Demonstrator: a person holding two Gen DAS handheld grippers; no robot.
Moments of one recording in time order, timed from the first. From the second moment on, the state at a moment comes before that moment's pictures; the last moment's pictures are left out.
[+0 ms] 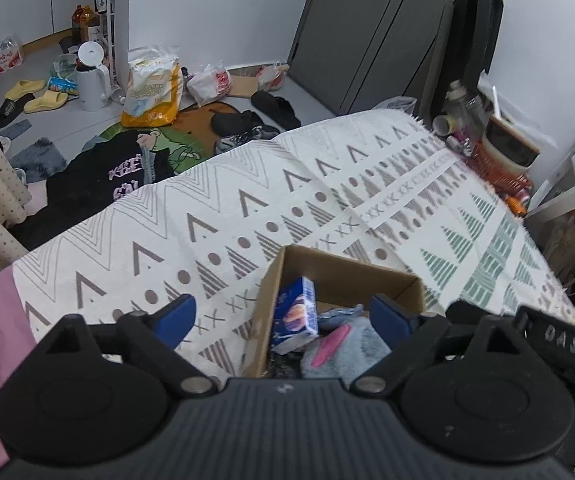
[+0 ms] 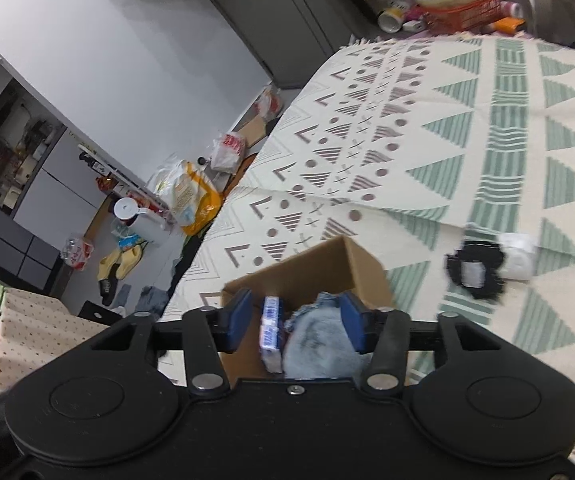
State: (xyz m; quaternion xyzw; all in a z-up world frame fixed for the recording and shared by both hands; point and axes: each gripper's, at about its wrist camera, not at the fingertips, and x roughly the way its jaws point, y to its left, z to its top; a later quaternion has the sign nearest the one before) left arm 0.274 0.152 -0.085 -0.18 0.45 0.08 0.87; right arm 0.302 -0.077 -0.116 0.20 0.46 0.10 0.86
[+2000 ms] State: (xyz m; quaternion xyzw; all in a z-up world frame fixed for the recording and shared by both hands) left arm 0.232 -0.045 -0.069 -0.05 0.42 0.05 0.91; right arm 0.232 -0.273 -0.115 0.13 0.36 0.16 0.91
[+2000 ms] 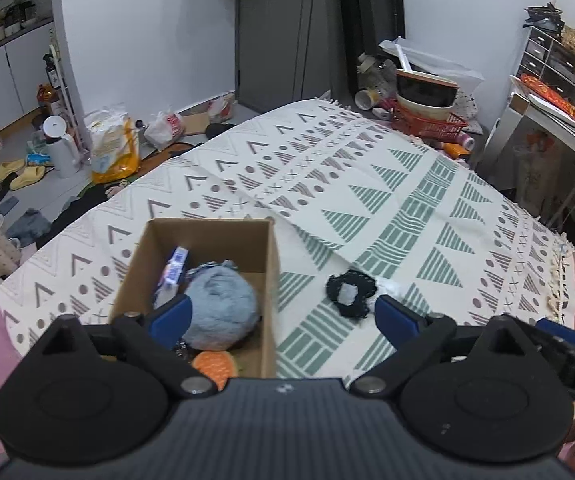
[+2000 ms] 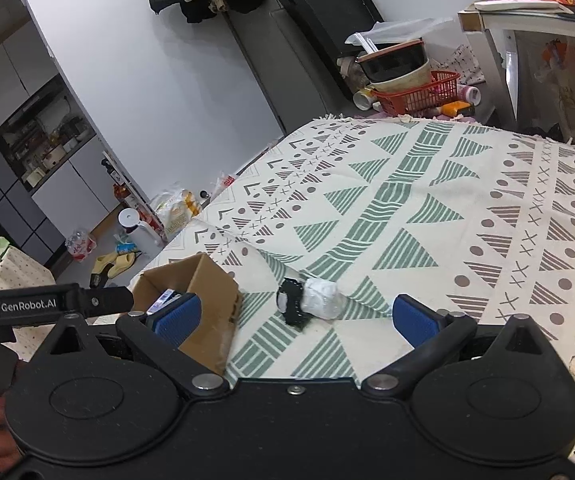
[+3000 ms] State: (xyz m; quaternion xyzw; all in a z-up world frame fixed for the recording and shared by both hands) left arm 0.325 -0.087 -0.144 -0.06 0.49 0.02 0.87; right arm 0.307 -0.286 -0.185 0.19 0.43 0.15 0.87
